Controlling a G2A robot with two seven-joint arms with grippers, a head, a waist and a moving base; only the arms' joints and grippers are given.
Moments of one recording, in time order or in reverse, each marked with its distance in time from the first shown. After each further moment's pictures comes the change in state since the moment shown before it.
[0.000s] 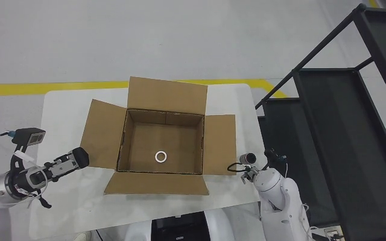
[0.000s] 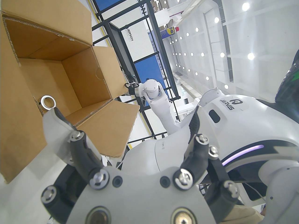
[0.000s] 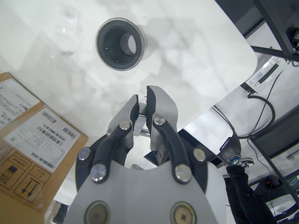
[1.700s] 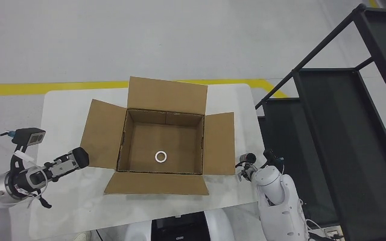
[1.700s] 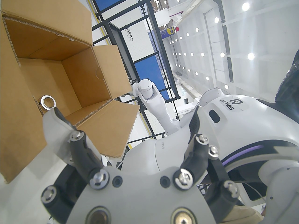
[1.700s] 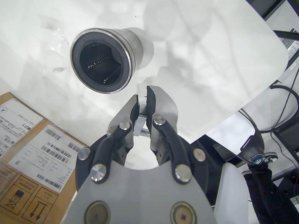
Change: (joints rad) left arm 0.000 0.000 0.000 0.000 0.000 0.000 0.000; right arm 0.069 0.010 0.019 0.144 0.183 0.002 -0.120
